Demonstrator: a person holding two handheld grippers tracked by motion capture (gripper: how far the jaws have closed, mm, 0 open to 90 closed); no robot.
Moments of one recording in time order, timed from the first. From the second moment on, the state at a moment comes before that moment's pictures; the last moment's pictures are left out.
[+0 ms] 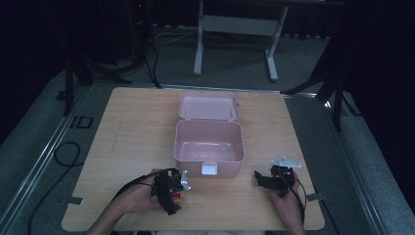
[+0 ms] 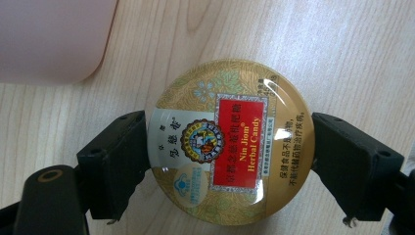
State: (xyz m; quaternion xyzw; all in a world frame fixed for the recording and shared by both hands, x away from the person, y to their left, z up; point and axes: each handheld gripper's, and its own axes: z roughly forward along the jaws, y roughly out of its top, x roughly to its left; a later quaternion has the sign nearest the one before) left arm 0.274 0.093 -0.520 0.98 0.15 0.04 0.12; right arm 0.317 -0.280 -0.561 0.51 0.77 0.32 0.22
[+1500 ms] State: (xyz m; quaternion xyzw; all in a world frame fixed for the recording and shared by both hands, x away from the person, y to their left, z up) left arm 0.272 0.095 -0.512 0.99 0.14 0.03 0.05; right arm 0.317 -0.280 -0.561 0.51 0.77 0.32 0.22
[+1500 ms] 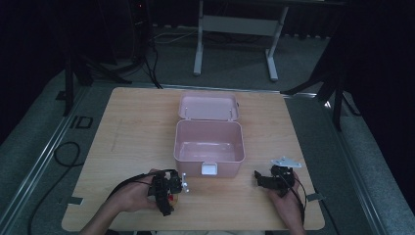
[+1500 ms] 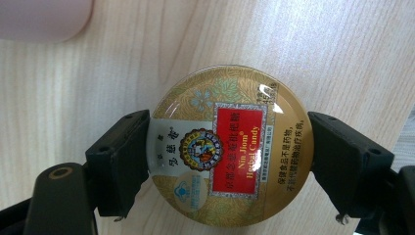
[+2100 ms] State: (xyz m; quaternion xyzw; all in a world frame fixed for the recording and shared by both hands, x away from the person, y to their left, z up) left arm 0.275 0.108 -0.494 0.99 0.16 0.04 0.05; right arm 0.318 -0.280 -0.561 0.51 0.77 0.32 0.22
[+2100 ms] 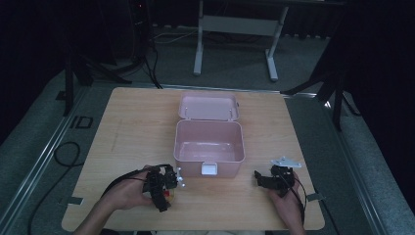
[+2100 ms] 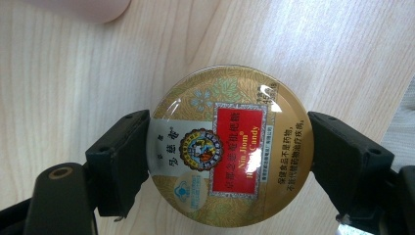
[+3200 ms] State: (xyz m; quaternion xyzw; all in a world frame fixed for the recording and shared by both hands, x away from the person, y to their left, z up) left arm 0.291 0.136 -0.462 0.97 0.22 0.05 0.07; right arm 0.317 -0.280 -0.561 0.51 0.77 0.32 0.22
